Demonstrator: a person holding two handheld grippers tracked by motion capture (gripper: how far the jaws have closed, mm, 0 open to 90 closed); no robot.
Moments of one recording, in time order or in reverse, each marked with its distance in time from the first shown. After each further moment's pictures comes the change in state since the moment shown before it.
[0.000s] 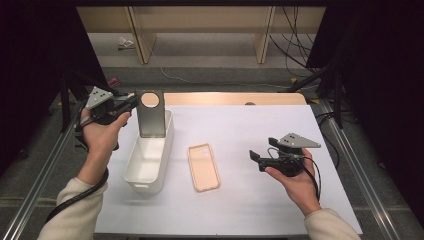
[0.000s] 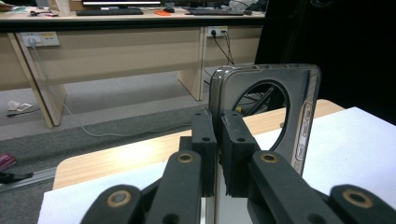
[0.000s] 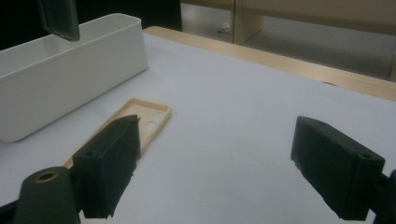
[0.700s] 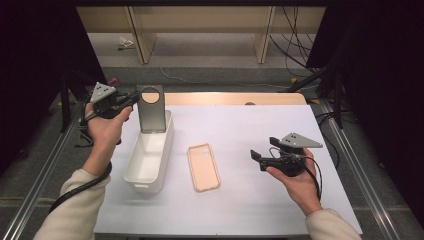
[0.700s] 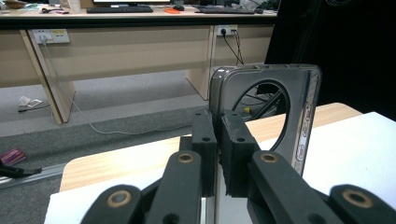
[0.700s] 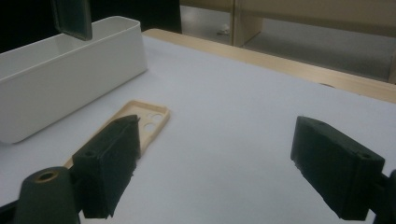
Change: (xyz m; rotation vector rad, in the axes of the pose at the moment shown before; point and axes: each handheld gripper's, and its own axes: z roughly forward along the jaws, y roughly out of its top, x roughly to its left) left arm 0.007 0.003 0.018 0.008 0.034 -0.012; right arm -0.002 0.000 -0.002 -0.012 0.000 0.004
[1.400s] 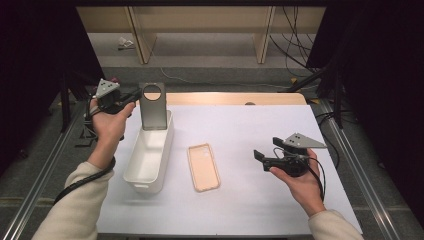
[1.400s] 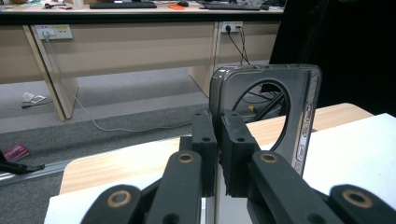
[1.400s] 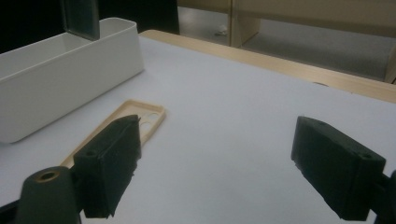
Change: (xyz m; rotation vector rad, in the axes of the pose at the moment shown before) left arm 0.003 0.002 0.018 0.017 0.018 -0.006; right arm -0.005 -0.002 -0.007 0.002 -0.008 0.004
